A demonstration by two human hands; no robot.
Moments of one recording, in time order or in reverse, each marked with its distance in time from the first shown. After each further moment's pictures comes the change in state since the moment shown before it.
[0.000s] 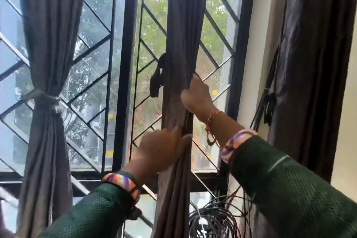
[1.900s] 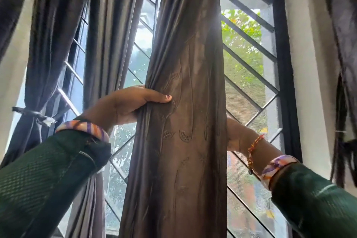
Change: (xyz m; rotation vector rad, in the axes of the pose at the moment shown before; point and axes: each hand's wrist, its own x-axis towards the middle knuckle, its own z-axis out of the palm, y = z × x) left_hand 0.100 -0.102 -0.159 -1.290 -0.127 -0.455; right_hand 0.106 0.050 0.024 0.835 -0.649 0.062
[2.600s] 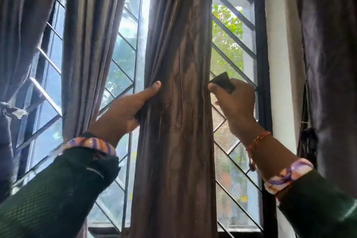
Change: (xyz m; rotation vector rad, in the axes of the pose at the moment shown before) left_hand 0.016 -0.039 0.007 -0.341 0.231 -0.043; right_hand -0.055 -0.068 0.043 -0.348 0.894 -0.619
